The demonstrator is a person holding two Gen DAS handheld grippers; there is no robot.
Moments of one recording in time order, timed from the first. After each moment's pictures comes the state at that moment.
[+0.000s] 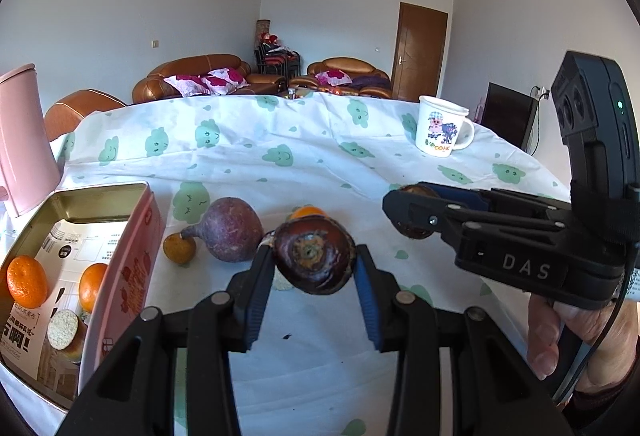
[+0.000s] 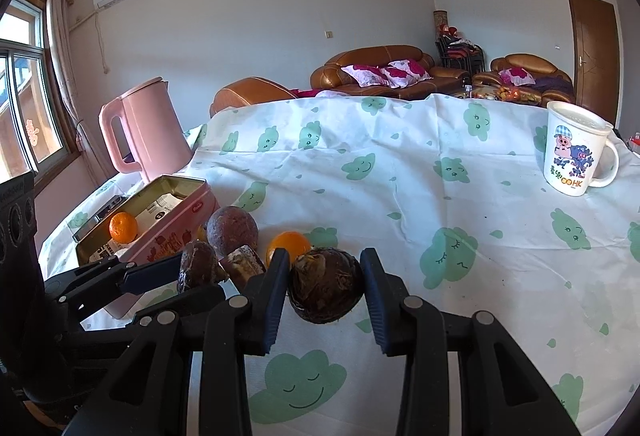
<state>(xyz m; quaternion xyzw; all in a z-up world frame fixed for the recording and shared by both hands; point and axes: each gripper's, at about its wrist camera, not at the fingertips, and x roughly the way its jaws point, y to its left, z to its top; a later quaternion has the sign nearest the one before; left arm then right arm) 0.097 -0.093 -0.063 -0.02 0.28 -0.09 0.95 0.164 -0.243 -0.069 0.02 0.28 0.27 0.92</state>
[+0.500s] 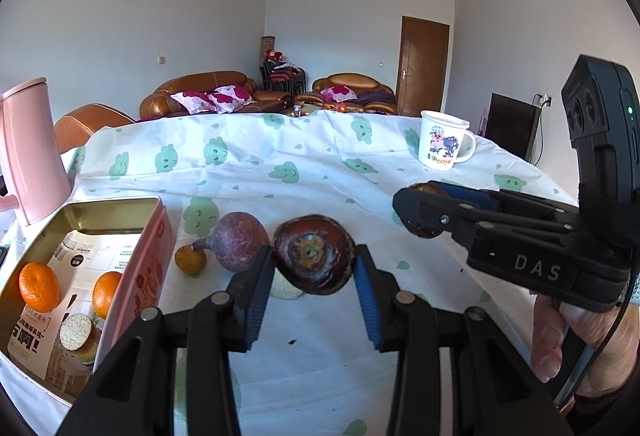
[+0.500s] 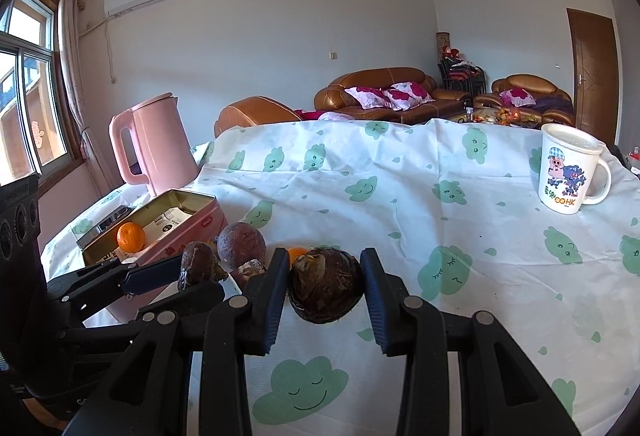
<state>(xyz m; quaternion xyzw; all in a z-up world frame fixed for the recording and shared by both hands) 0.087 -0.094 -0.058 -0.01 0.25 -0.08 0.96 0.150 -0.248 -0.061 0.02 0.24 0.27 0.93</state>
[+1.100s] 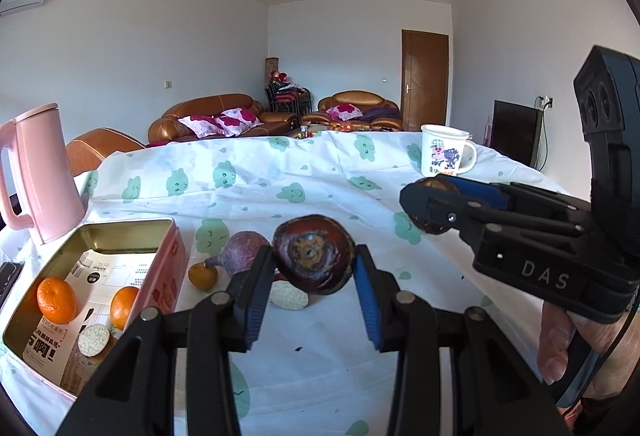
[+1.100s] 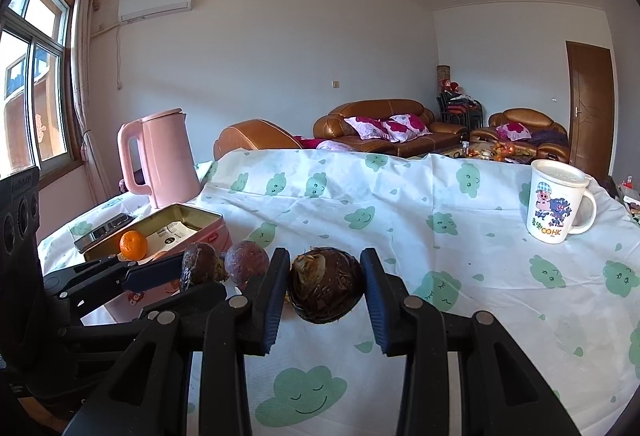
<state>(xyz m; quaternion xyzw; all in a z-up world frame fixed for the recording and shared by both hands) 0.070 -0.100 -0.051 0.01 0.21 -0.06 0.98 0.127 -0.246 -0.052 -0.01 0.18 0.26 0.95</state>
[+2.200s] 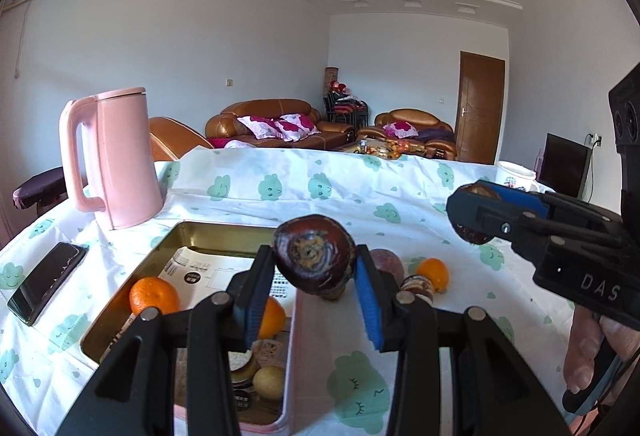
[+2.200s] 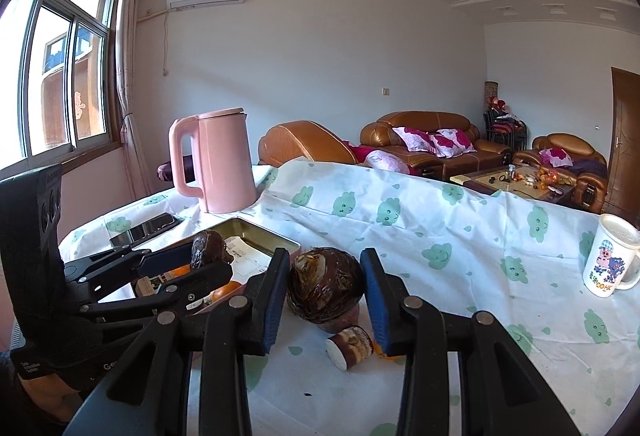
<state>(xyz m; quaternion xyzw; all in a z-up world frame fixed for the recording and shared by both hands) 0.057 -0.005 -0.035 -0.03 0.19 0.04 0.98 0.126 -0.160 -0.021 -0.04 0.17 0.35 0.92</state>
